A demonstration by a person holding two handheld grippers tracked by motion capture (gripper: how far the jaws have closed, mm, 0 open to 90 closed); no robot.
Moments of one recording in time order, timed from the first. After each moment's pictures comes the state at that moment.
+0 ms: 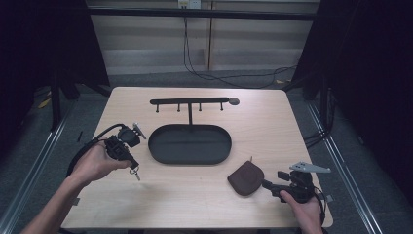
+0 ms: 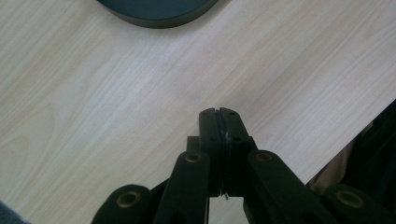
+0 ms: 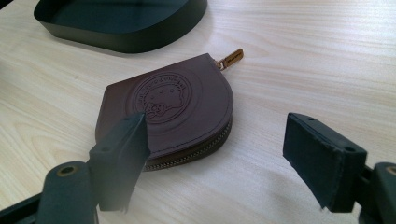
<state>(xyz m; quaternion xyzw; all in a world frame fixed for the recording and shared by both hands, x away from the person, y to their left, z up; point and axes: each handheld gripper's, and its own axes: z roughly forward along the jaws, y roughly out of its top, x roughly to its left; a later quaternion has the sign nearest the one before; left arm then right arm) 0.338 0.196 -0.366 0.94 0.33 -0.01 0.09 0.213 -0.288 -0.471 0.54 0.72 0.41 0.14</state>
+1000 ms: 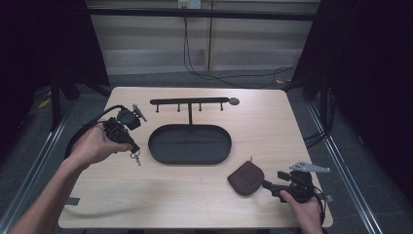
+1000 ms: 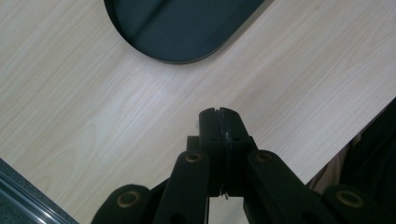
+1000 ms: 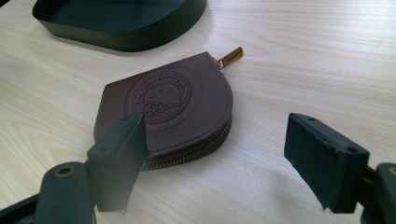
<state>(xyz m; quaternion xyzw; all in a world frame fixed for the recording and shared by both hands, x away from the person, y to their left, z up) 0.356 0.186 -0.321 0.94 0.32 0.01 0.10 0.214 -0.289 -0.472 0.54 0.72 0.41 0.13</state>
